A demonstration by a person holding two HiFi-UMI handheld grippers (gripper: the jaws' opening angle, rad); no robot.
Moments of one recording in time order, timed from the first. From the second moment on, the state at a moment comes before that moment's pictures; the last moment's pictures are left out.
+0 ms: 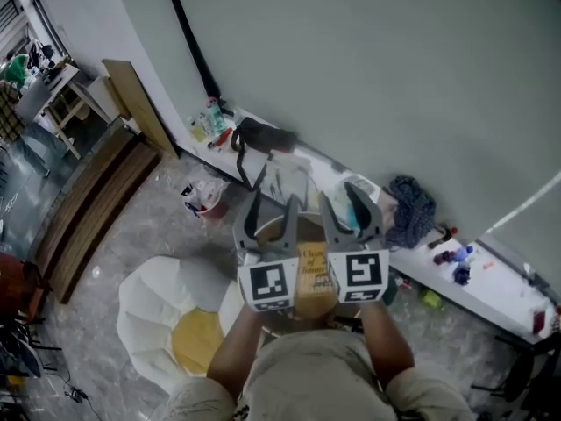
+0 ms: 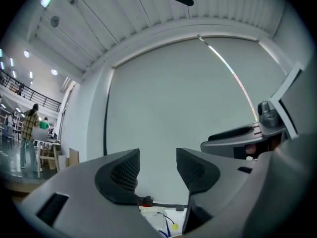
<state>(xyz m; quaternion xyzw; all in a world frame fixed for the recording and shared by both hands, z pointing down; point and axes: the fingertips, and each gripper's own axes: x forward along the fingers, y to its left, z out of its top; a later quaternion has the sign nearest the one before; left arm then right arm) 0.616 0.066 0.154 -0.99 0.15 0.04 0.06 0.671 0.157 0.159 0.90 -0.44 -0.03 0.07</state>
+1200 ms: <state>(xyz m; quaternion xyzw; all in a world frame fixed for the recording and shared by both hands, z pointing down) 0.597 0.052 0.151 -0.98 0.18 0.06 0.00 0.664 0.149 0.148 0.89 -0.45 -0.05 0.07</state>
